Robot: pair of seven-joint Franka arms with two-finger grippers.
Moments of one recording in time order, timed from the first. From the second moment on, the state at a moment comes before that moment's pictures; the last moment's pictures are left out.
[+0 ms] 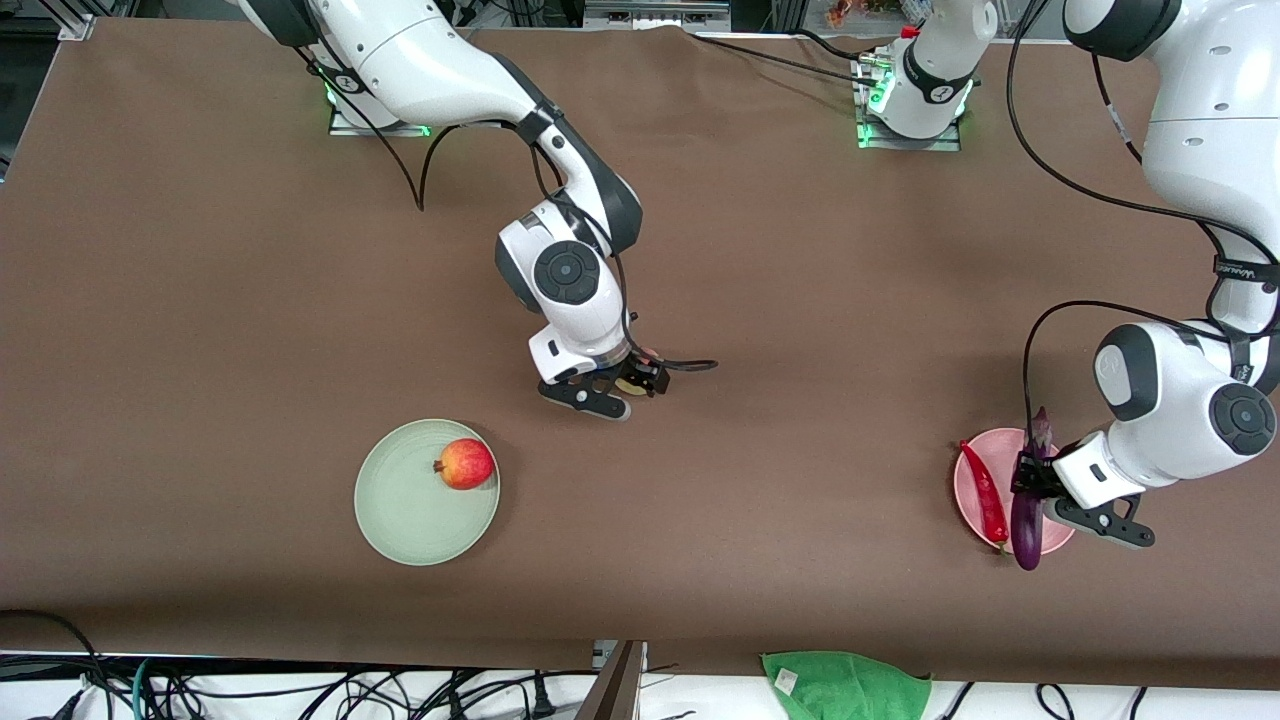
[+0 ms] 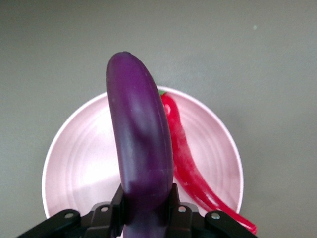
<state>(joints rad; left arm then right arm) 0.27 0.80 -0.19 -1.44 0.08 2.28 0.40 0.68 0.83 0.01 -1.32 0.07 2.30 0.98</state>
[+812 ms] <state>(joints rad) 0.25 0.78 -0.21 -1.34 -0.02 2.11 0.37 0.72 0.86 0.01 -1.39 0.06 2.40 1.04</state>
